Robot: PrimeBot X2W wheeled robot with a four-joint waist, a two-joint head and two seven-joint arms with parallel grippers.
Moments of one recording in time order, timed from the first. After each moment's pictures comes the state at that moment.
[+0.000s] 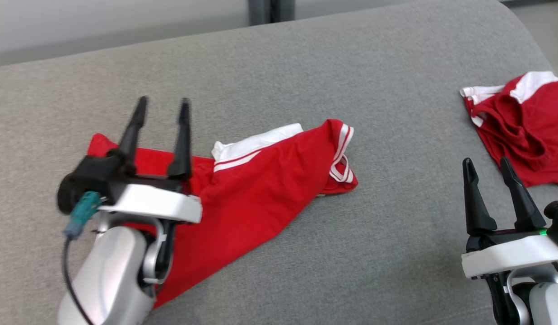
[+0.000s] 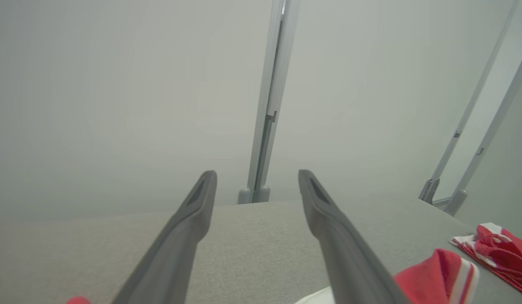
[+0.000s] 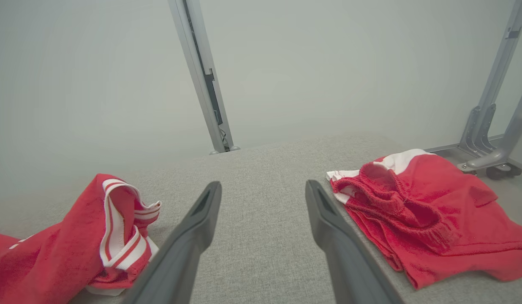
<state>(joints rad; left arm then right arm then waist) -0.41 0.17 -0.34 0.15 -0.44 0.17 -0.23 -0.13 -0.05 -0.04 0.03 0.27 0.13 -0.11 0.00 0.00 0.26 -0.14</state>
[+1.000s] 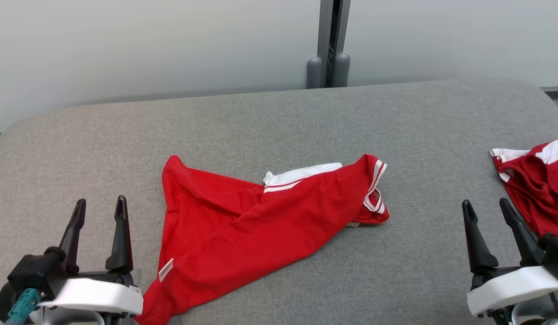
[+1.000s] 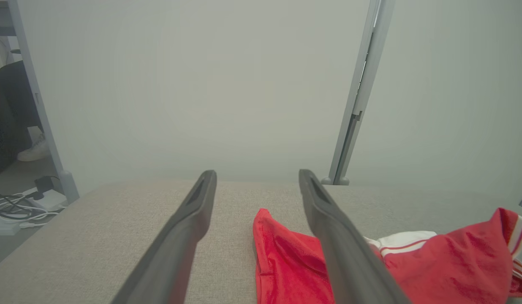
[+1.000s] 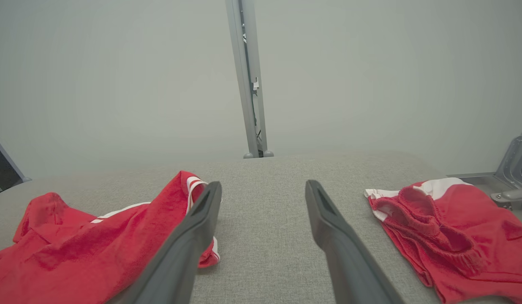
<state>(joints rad) 0.00 0.32 -0.18 -0.03 -0.50 0.21 -0.21 0.01 -0.05 -0.07 -0.04 0.20 0.13 0.00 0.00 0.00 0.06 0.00</state>
